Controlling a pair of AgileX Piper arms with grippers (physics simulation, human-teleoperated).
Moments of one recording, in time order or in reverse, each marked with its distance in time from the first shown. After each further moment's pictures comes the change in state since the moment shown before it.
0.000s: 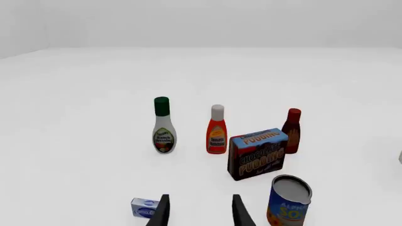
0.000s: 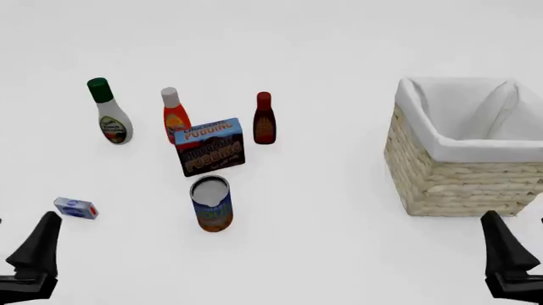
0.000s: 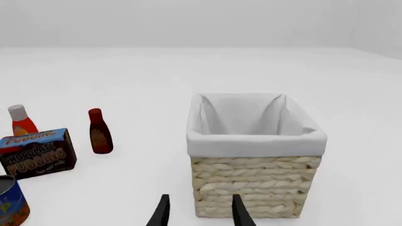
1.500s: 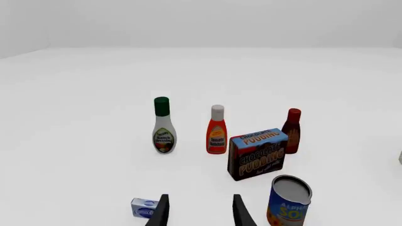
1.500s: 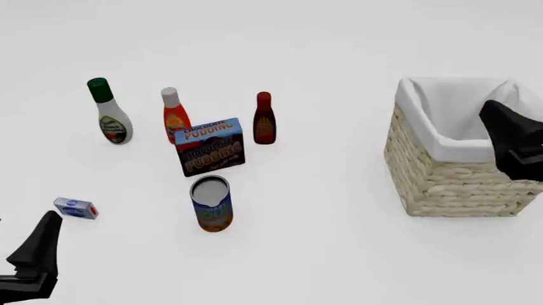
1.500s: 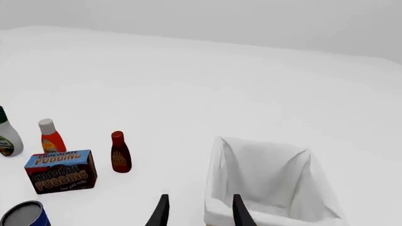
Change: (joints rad) left arm 0.000 0.005 -0.003 -0.001 0.000; right arm 0.120 0.534 -0.537 0.082 -0.069
